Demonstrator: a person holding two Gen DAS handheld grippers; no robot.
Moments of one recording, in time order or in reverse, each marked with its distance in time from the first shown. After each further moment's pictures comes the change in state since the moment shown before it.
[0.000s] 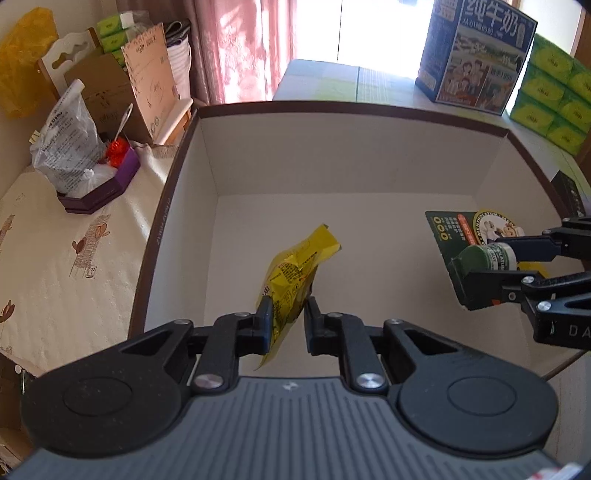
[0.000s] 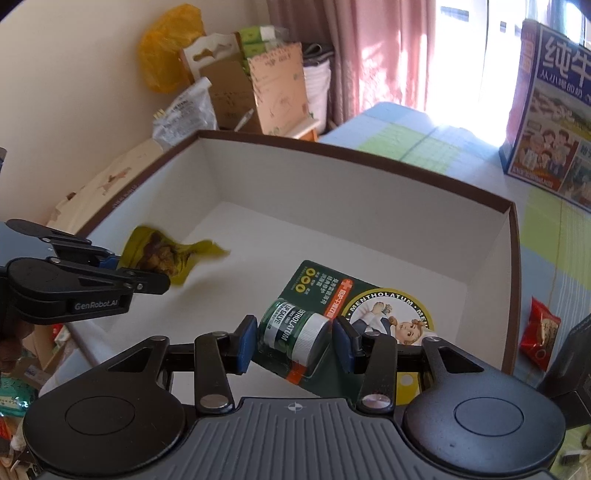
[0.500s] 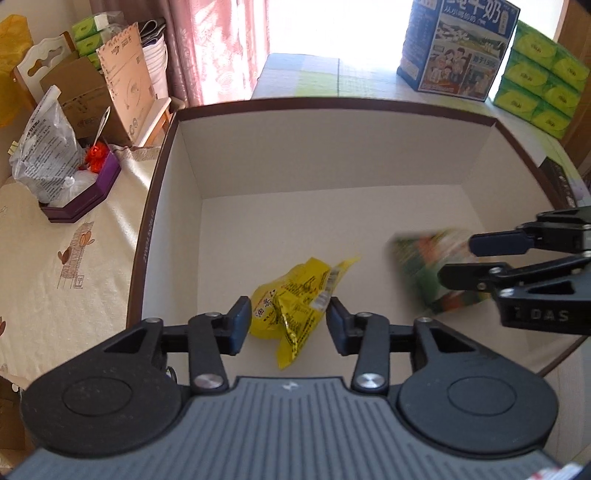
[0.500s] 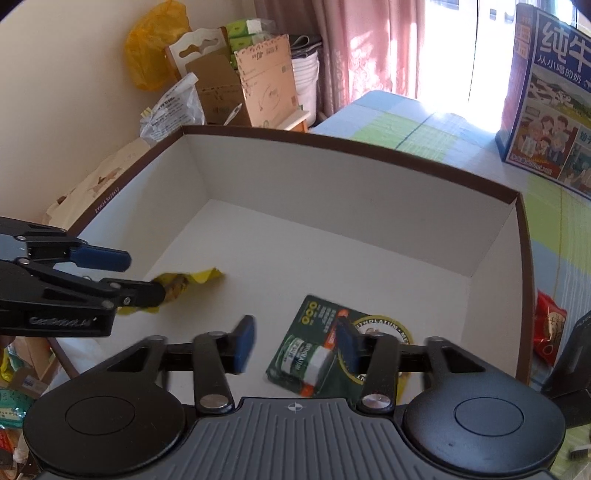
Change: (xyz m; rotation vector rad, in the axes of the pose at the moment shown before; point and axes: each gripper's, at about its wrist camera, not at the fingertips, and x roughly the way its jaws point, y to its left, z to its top) left arm -0.003 0.006 0.009 0.052 0.014 -0.061; right arm 0.005 0.003 0.007 0.026 0.003 -0.020
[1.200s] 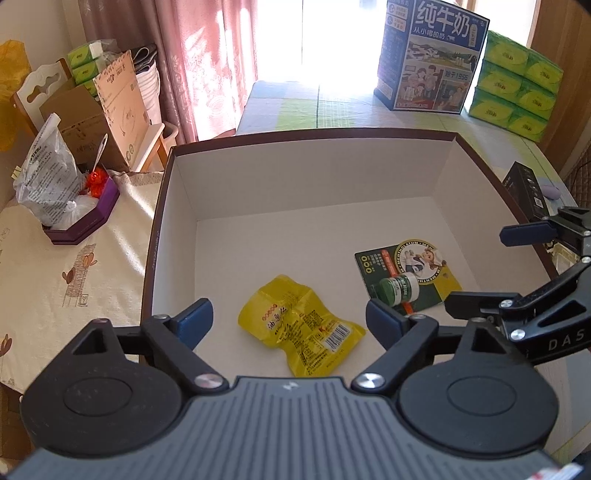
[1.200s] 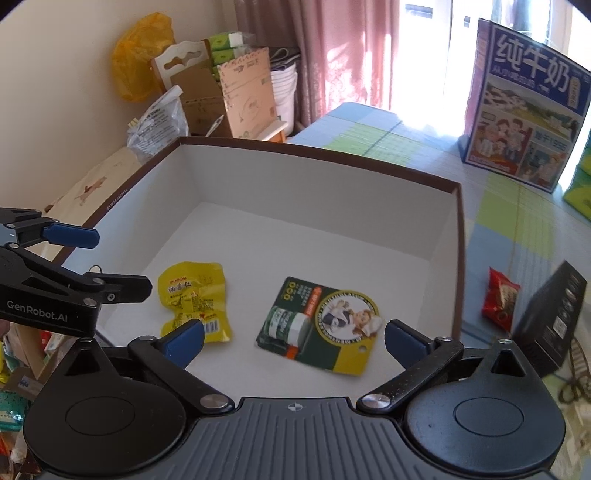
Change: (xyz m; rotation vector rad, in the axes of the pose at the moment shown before) left arm -0.043 -0.018 -0.009 0.040 -0.064 -0.001; right arm -0.055 0.011 -0.026 0.041 -0.033 -0.076
